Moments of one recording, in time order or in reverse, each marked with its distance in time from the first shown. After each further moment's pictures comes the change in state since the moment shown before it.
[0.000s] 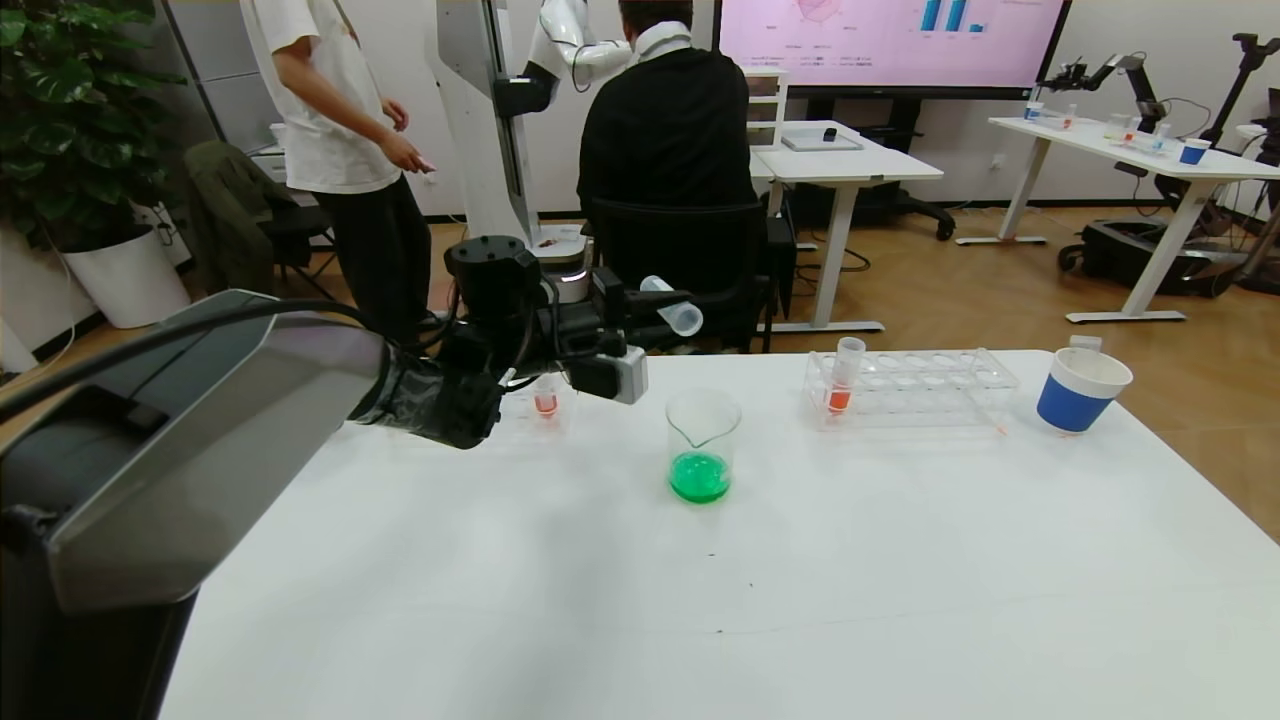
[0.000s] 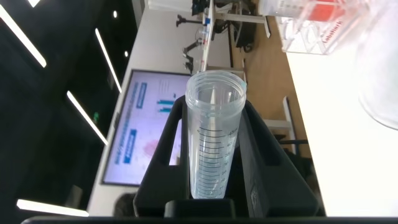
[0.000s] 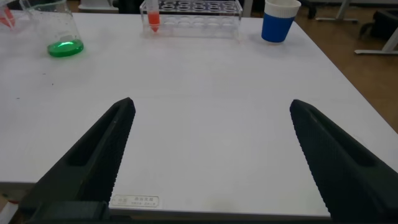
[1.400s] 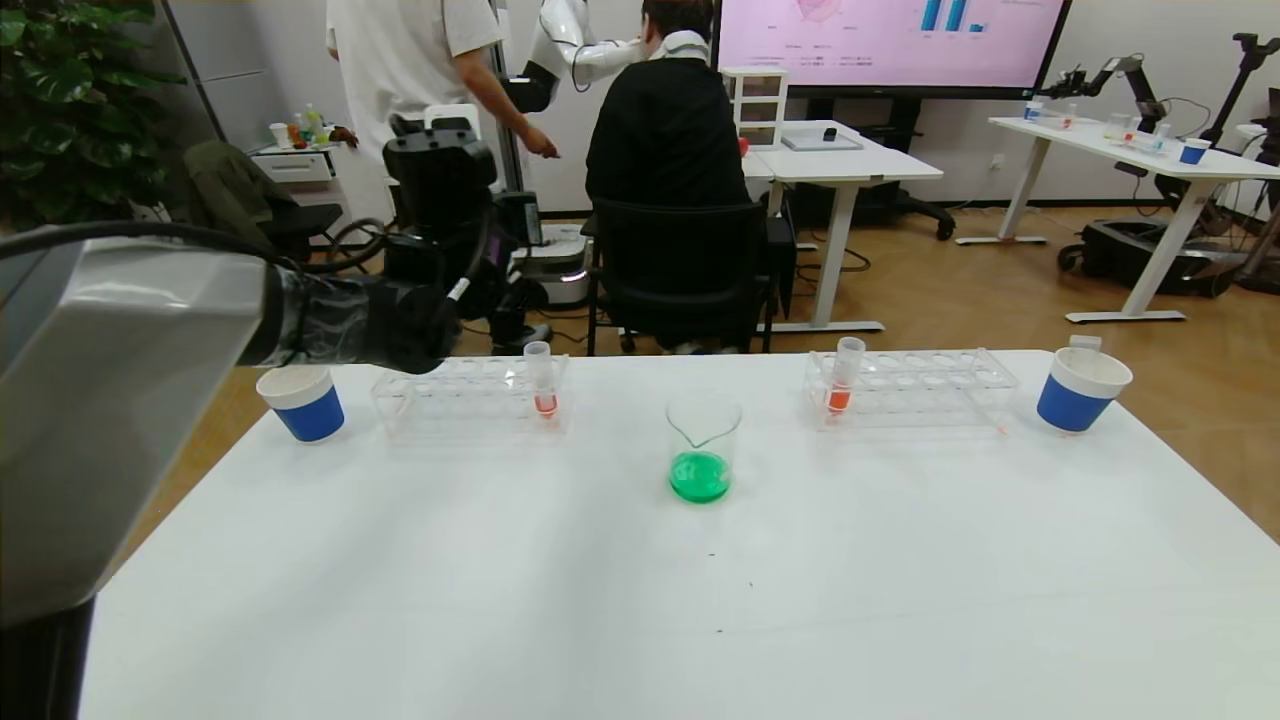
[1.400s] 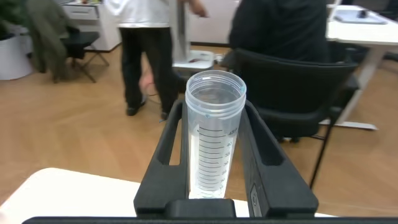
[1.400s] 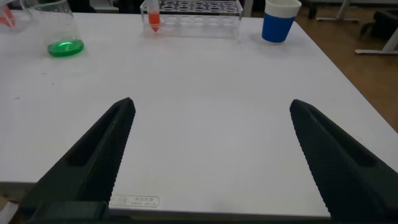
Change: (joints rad) left arm 0.039 -0.136 -0.132 0.229 1.341 -1.408; right arm 0.000 0.000 0.000 0.000 0.000 0.000
